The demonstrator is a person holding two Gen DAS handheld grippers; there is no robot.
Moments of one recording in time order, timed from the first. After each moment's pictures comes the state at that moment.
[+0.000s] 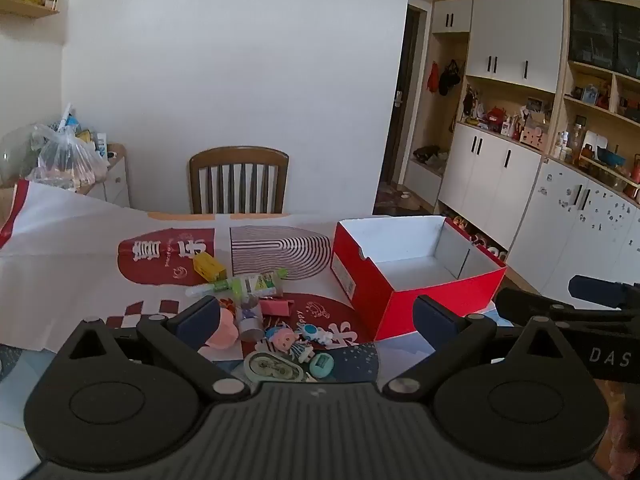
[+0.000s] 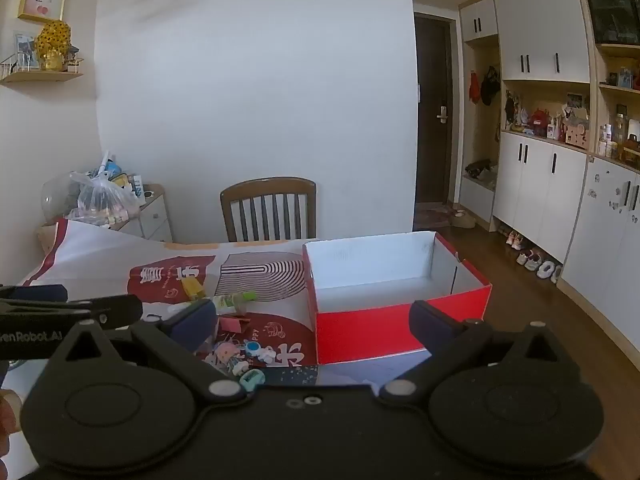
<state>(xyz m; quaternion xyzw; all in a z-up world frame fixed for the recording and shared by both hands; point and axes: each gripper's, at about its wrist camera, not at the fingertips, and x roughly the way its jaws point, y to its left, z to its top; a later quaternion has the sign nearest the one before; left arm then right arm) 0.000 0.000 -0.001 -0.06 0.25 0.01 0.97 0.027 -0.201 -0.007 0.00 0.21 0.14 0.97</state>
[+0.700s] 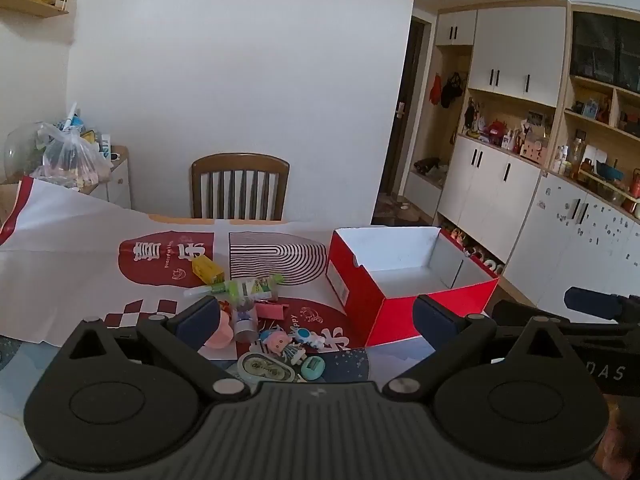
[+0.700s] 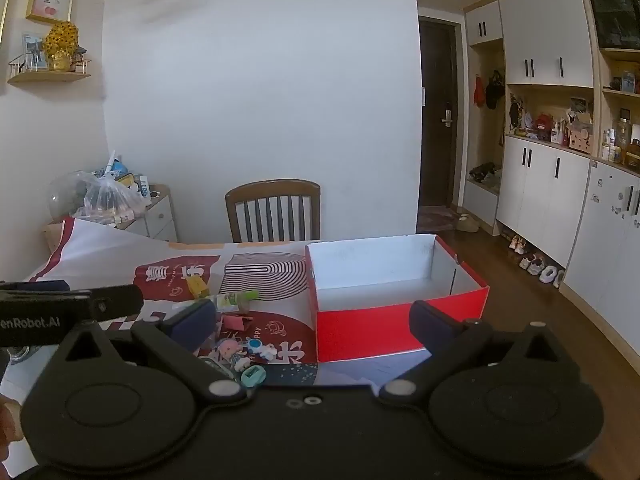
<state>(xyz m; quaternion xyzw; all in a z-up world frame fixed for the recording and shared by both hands) -0.015 -0.006 0.008 -0.07 0.23 0.02 0.97 0.018 -0.208 -0.006 0.00 0.21 0.15 0.97</state>
